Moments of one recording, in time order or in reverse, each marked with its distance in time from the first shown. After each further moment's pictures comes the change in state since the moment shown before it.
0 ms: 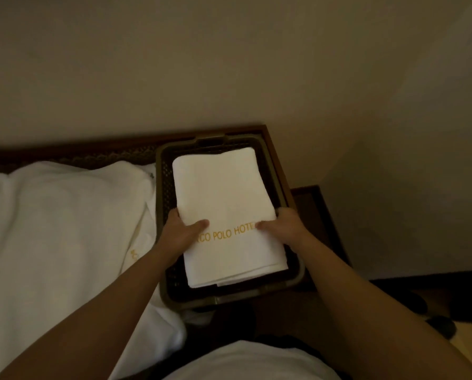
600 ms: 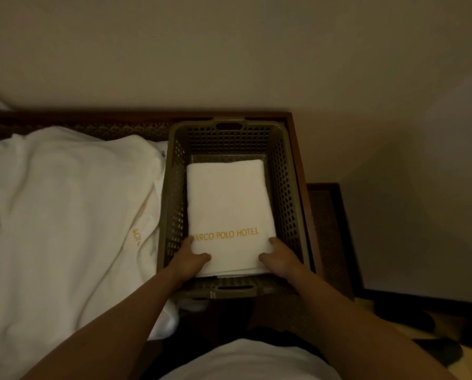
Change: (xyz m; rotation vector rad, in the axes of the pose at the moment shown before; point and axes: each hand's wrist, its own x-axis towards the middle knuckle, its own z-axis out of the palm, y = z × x) left_hand -0.014 -0.099 0.032 0.132 -0.113 -0.357; right_hand 0.028 0.080 0.040 -0.332 -0.241 0.174
